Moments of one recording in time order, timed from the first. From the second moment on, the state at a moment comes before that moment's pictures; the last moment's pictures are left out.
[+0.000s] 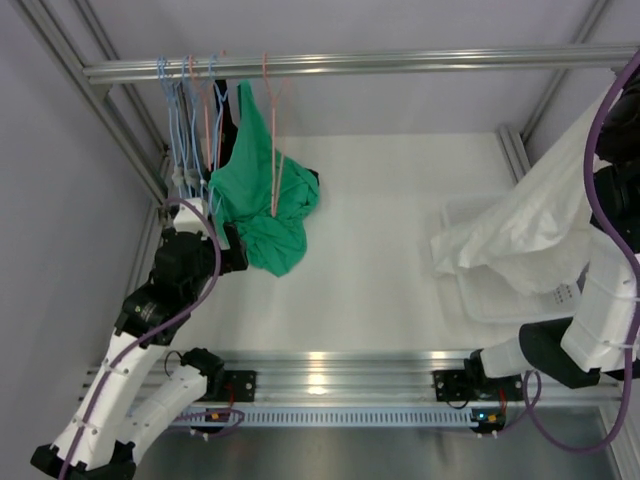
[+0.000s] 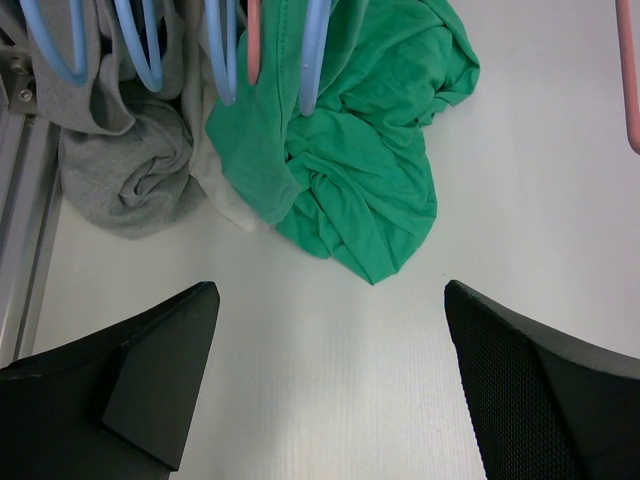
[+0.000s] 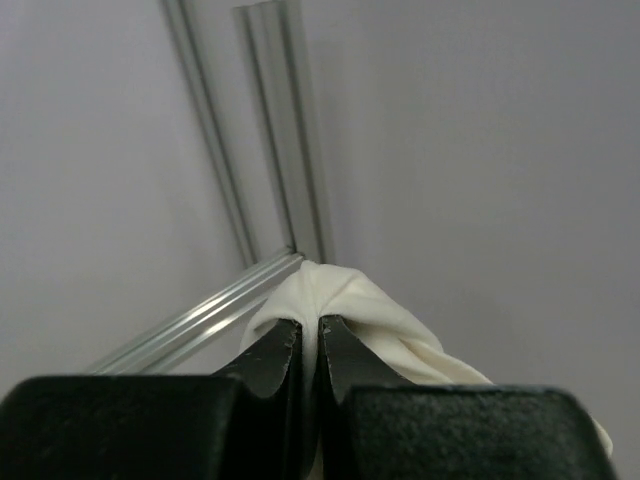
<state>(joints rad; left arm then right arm) -0.41 0.66 0.91 -0.68 -0.31 -0.32 0.17 1.45 2.51 -0.64 0.83 -0.17</state>
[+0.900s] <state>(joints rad) -0.41 0.66 0.90 -0.68 -0.28 -0.32 0.07 1.12 1.25 -0.55 0.60 0.27</state>
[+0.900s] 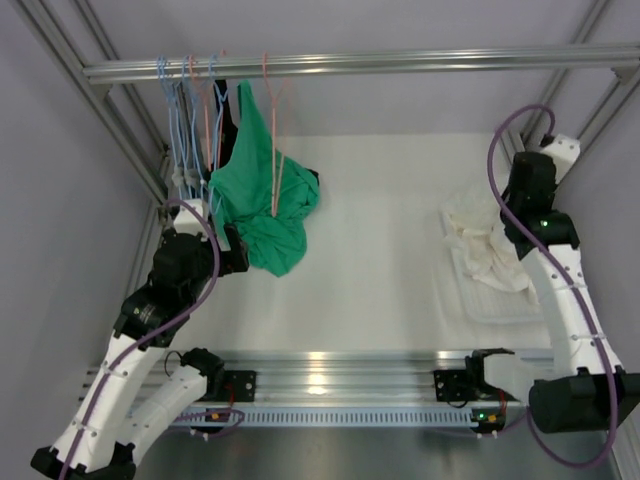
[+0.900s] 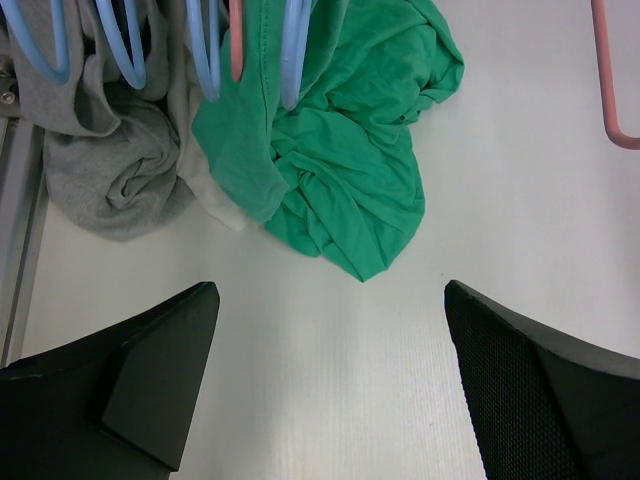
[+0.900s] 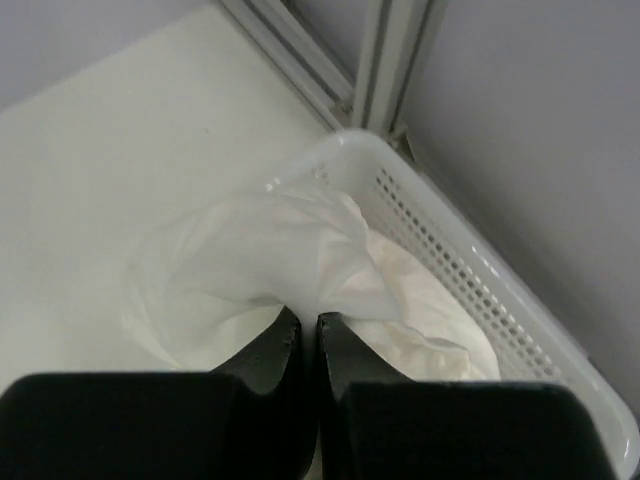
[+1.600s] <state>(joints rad) -0.31 0.69 0.90 -0.68 -0.35 -0.34 -0.23 1.24 0.84 -0.45 0.22 0.50</state>
